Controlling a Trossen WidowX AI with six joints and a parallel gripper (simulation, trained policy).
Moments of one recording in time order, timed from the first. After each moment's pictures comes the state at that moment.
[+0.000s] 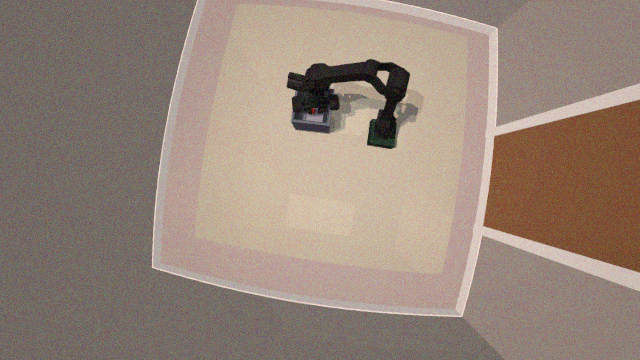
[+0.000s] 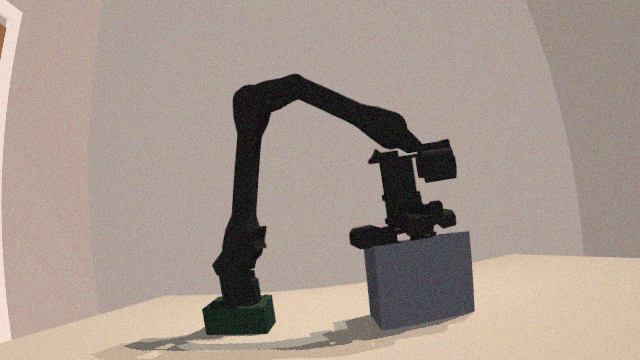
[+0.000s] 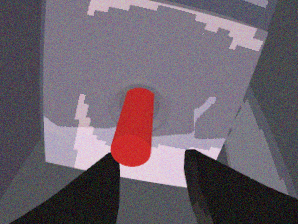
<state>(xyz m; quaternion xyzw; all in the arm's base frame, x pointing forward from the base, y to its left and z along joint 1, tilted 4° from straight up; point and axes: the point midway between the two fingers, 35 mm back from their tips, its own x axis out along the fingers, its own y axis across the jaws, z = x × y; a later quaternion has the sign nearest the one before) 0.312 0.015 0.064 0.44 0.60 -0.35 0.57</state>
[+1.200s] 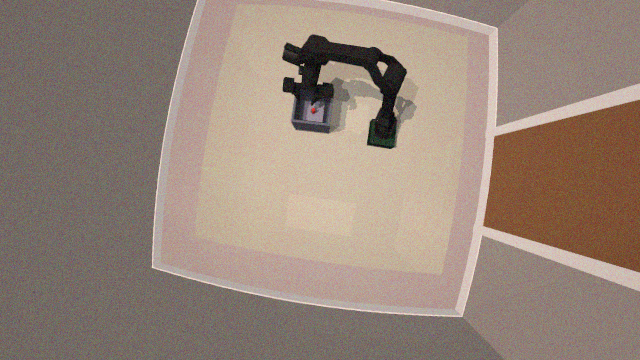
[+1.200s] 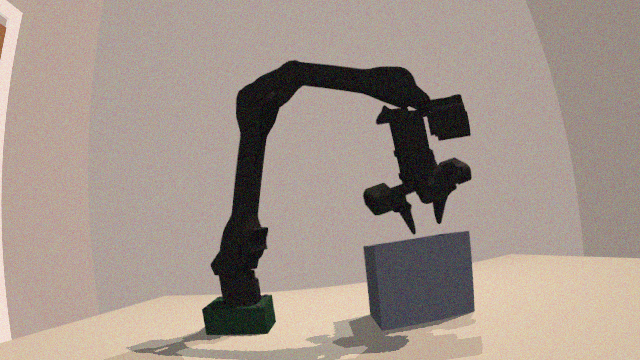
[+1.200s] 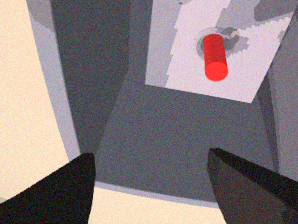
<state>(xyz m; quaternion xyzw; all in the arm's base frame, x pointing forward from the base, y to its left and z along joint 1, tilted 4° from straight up) 0.346 0.009 0.143 0.56 0.61 -0.26 0.50</state>
